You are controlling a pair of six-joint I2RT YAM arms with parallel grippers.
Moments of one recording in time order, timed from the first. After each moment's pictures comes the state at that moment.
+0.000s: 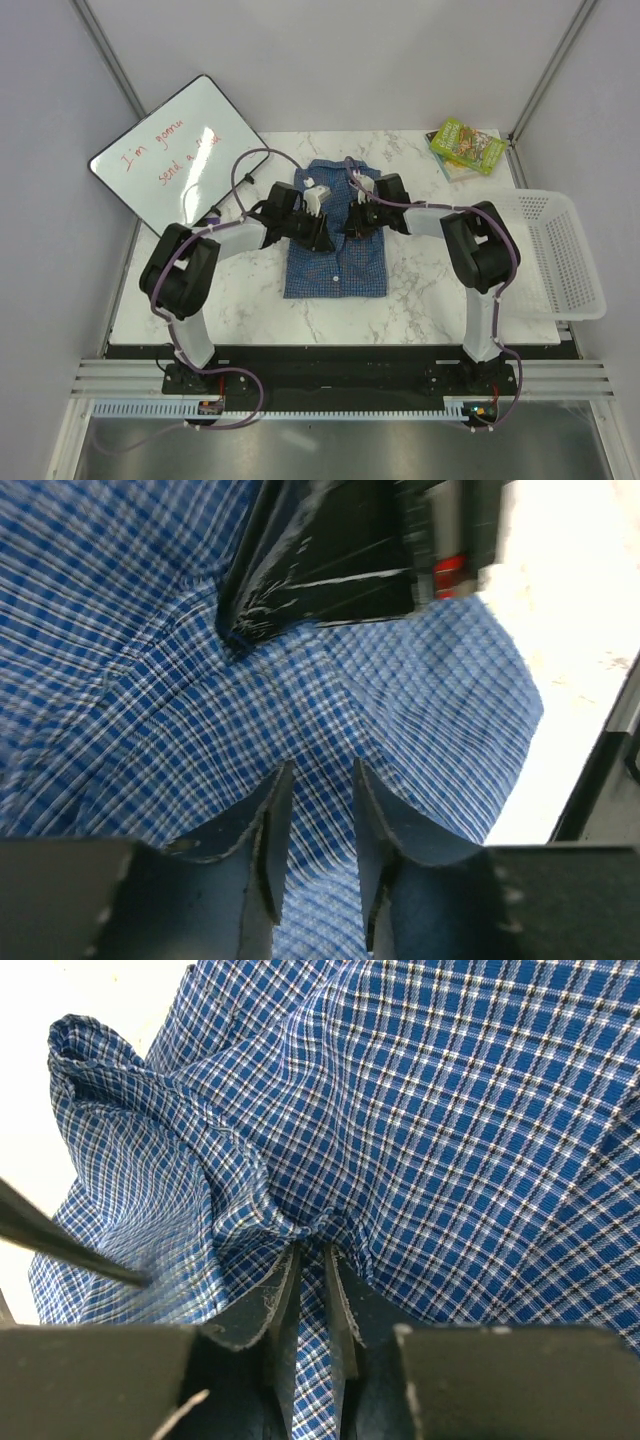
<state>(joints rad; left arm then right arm) -0.47 1.78 1.04 -0.02 0.60 -0.11 0.40 2.05 1.20 0.07 -0.62 0.18</state>
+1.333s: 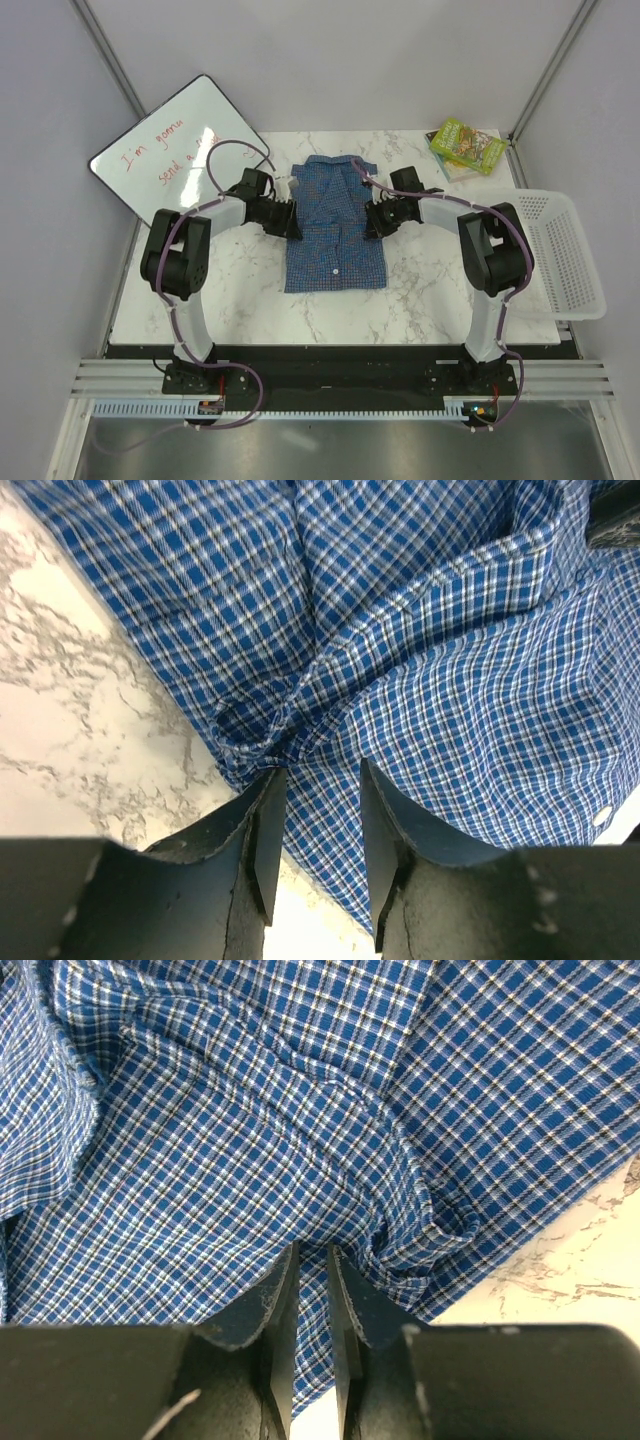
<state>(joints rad) -0.26 1.94 1.22 -0.30 0.56 0.00 0.32 1.98 1.26 -0.30 -0.53 -0.12</state>
